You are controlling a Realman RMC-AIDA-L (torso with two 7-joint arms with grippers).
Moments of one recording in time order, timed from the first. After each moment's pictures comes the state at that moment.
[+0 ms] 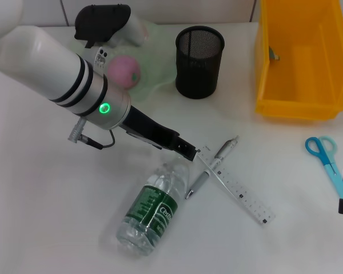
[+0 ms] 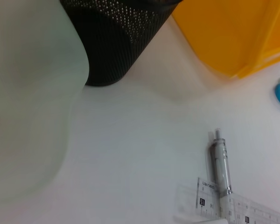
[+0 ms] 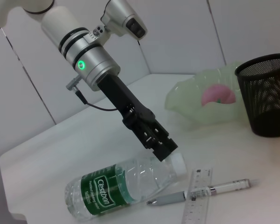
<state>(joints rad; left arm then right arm) -0.77 -2.08 1.49 0.93 2.27 1.29 -2.75 0.31 1.92 -0.32 -0.60 -2.29 -1.91 1.23</state>
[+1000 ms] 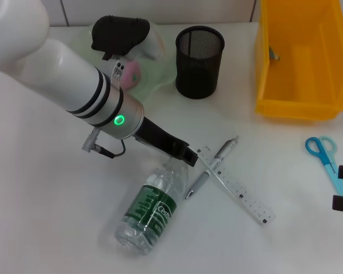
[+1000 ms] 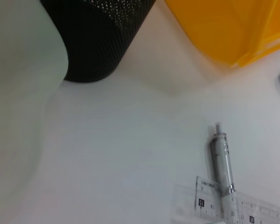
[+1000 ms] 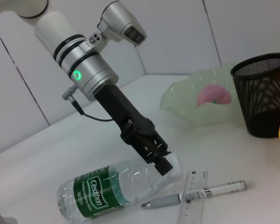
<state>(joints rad) -0.77 -2.08 1.63 0.92 2.24 1.20 -2.78 0.32 1.94 -0.32 -0.60 -2.29 -1.88 1.23</state>
